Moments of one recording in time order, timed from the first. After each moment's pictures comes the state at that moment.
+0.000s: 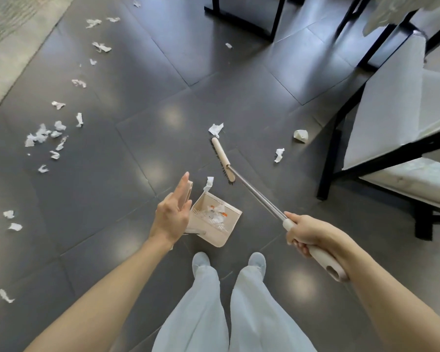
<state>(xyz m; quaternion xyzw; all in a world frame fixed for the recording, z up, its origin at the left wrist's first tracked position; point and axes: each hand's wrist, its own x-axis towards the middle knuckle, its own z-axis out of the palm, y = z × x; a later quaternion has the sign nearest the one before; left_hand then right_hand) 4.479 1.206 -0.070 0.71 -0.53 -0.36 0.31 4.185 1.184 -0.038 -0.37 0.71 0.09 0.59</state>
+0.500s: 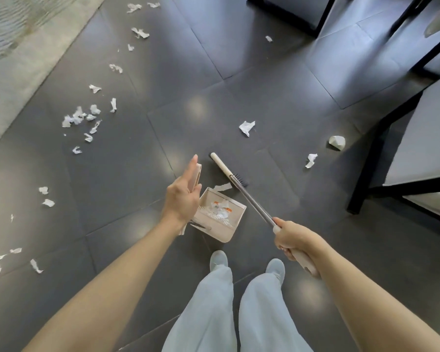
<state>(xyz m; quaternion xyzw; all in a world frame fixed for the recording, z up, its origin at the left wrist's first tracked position) 4.545 1.166 -0.063 0.75 -0.48 -0.35 0.31 4.288 1.154 -0.093 -0.49 0.65 0.23 0.54</state>
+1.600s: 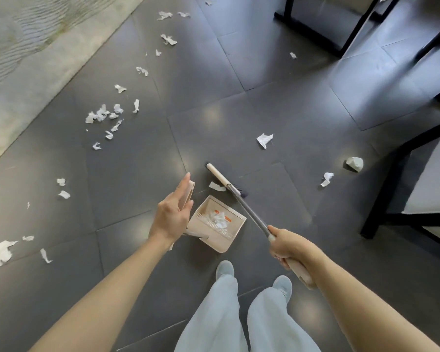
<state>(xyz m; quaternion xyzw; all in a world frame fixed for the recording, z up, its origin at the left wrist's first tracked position) 4.616 1.202 -0.069 0.76 -0.44 -0.34 0.34 4.359 1.141 -0.081 -0.57 0.60 0.29 0.49</state>
